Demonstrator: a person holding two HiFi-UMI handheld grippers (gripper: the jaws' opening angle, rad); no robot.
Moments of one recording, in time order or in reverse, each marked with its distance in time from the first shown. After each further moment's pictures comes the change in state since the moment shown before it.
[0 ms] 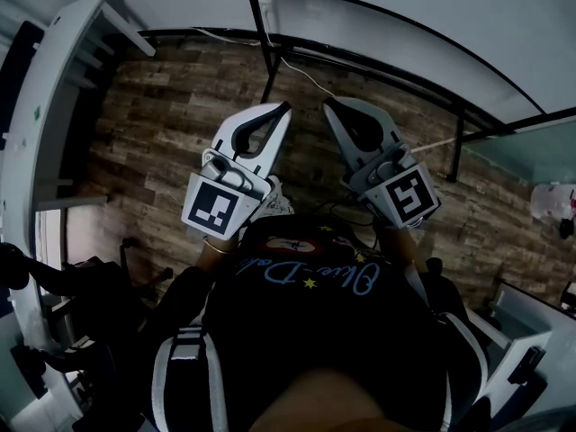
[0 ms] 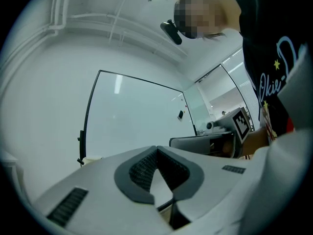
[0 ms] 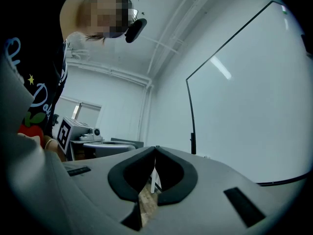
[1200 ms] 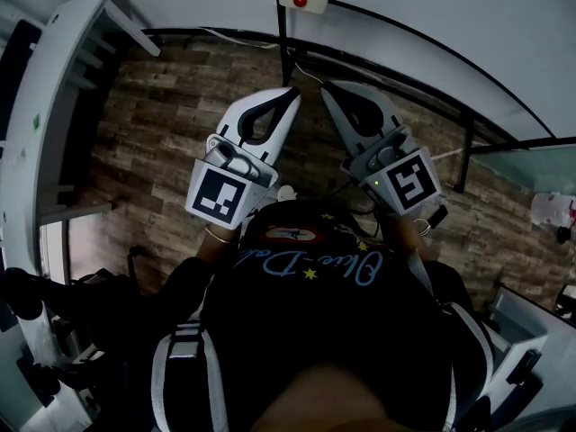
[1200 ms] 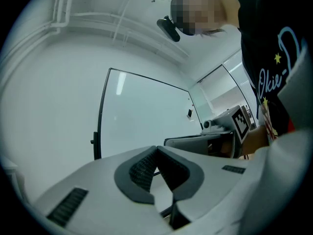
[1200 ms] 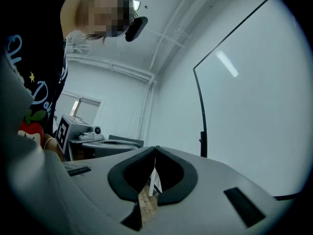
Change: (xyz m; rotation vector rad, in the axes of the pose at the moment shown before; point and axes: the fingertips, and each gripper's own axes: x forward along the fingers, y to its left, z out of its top) left arm 0.007 0.118 -0.012 0.017 -0.016 -0.003; right arm 0.131 -0.012 -0.017 -0.033 0.004 0.030
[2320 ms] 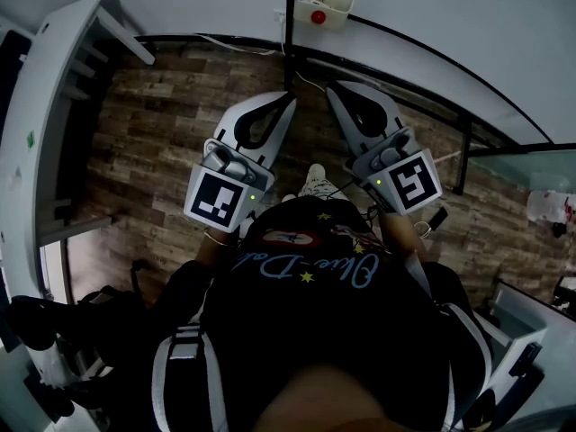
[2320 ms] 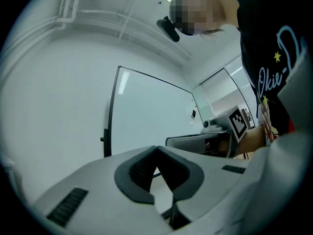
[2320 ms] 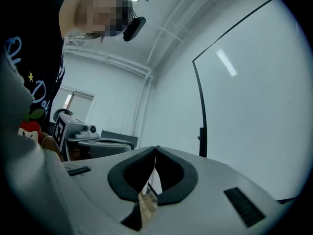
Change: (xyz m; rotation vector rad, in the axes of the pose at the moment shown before) left arm -0.006 0.061 -0.017 -0.034 -0.013 -0.013; right arm 0.051 -0.018 -0.017 -0.020 0.031 -0.067
